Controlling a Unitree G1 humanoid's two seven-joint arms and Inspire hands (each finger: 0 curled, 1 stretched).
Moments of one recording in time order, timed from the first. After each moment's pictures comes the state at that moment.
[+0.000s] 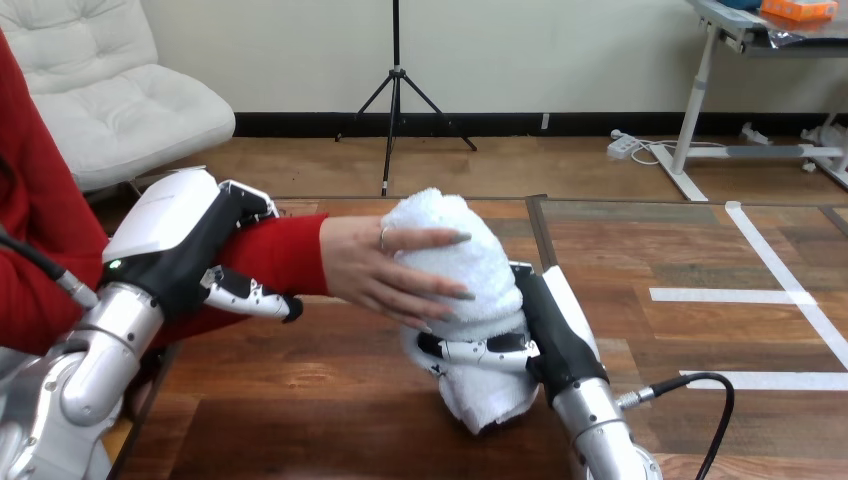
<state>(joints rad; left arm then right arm) -0.29 0.58 -0.07 0.35 0.54 -0.33 -0.05 -0.40 -0.06 0.12 1.01 -0.31 -0.68 -0.17</state>
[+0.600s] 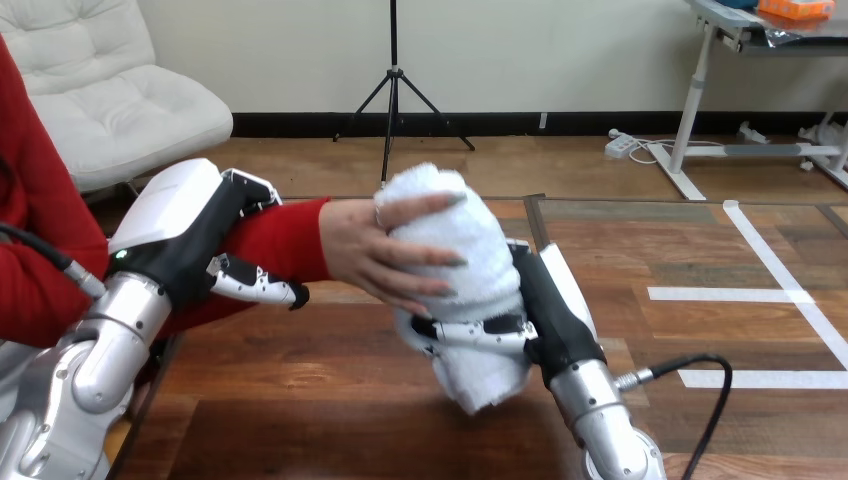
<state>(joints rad) -0.32 0.56 -0.07 0.35 0.54 -0.29 -0.05 -0.40 -0.05 0.13 0.92 -0.29 -0.68 -0.13</state>
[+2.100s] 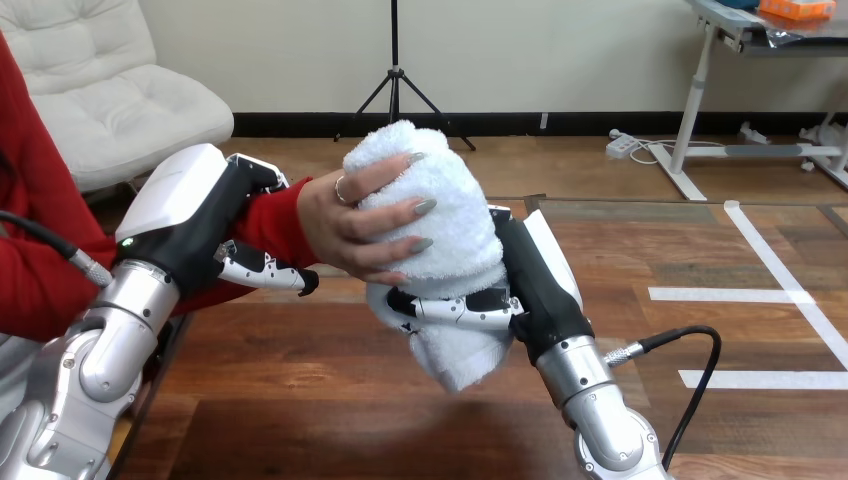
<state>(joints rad) -0.33 0.54 -0.07 0.34 0.52 -0.28 -0.06 -0.34 -0.04 0.15 0.67 -0.25 -0.59 -0.04</state>
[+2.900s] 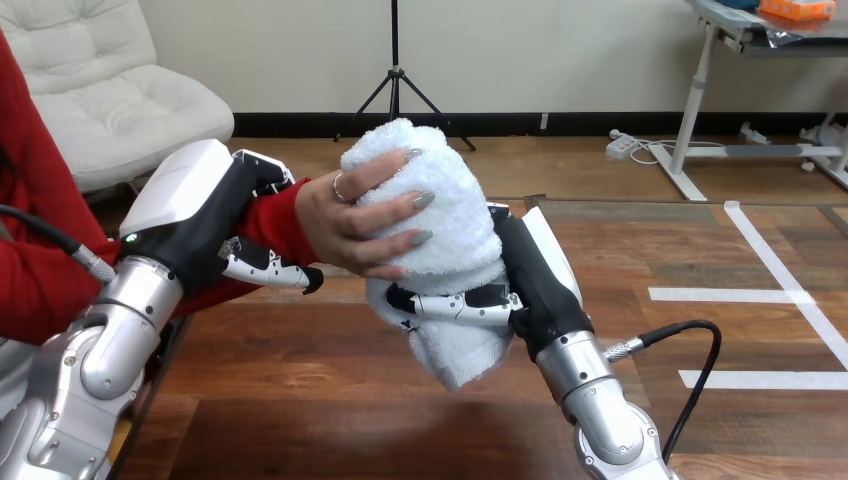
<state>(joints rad) -0.33 0.54 -0.07 0.31 0.52 -0.28 -0.07 -0.34 -0.04 0.15 0.63 -0.25 -0.53 -0.02</state>
